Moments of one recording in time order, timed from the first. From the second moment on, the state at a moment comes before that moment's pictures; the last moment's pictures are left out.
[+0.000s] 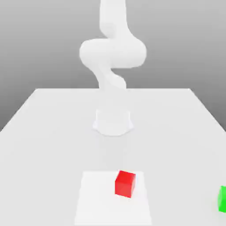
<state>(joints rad) 0.00 -0.72 0.00 -2.35 0.02 2.35 0.83</state>
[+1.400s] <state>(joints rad) 0.09 0.05 0.09 -2.70 -0.03 2.75 1.21</state>
